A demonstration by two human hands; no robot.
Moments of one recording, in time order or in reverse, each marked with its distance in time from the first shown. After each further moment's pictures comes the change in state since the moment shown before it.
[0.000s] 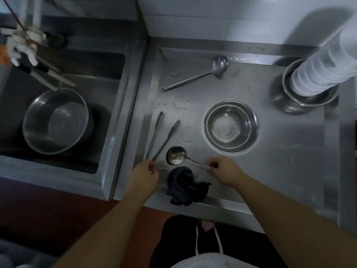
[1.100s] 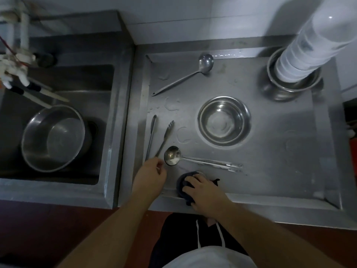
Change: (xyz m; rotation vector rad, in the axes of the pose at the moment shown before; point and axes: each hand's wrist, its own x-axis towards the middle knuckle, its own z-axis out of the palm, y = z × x) left_hand -0.012 0.030 -0.004 0.032 -0.014 0.184; right_hand -0.062 -0.030 0.088 -0.481 -0.010 -0.466
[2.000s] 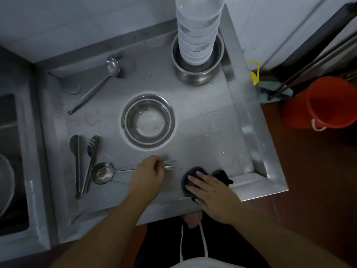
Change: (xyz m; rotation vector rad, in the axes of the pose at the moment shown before) left_hand -0.017 0.162 0.151 0.132 -0.121 0.298; right_hand -0.187 0.153 0.053 0.106 0.366 0.188
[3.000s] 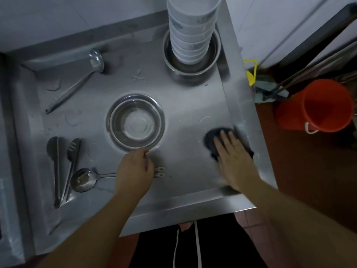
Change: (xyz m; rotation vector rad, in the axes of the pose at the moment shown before) left_hand 0.041 0.008 0.005 0.151 0.081 0.052; right_hand 0.040 0.118 -0.065 -0.307 -0.019 0.355
